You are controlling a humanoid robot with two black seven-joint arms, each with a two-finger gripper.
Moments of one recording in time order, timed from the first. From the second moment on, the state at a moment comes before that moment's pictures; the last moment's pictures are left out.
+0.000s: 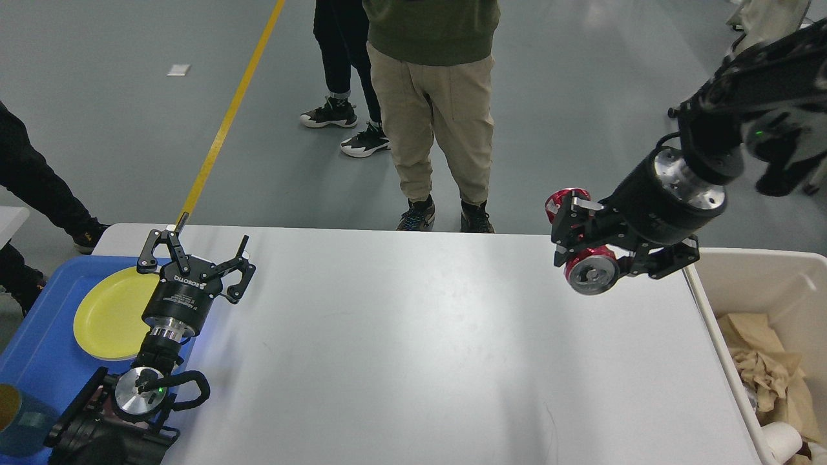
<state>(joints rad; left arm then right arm) -0.34 0.06 -1.54 -0.68 0.23 -0.68 -0.06 2.37 -0.21 -1.42 1.55 0.32 0.73 -0.02</state>
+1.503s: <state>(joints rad) -0.34 0.06 -1.54 -0.68 0.23 -0.68 -0.06 0.84 -0.65 -1.14 0.40 0.25 0.26 -0.03</state>
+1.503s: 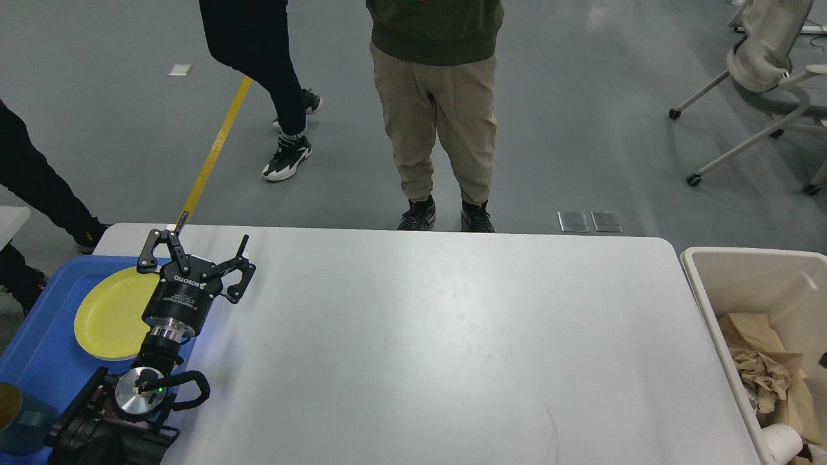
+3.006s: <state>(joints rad) -0.34 0.06 -1.54 -0.68 0.23 -0.68 -0.06 0.53 -0.40 -0.86 -0.02 0.27 0.03 -0.06</state>
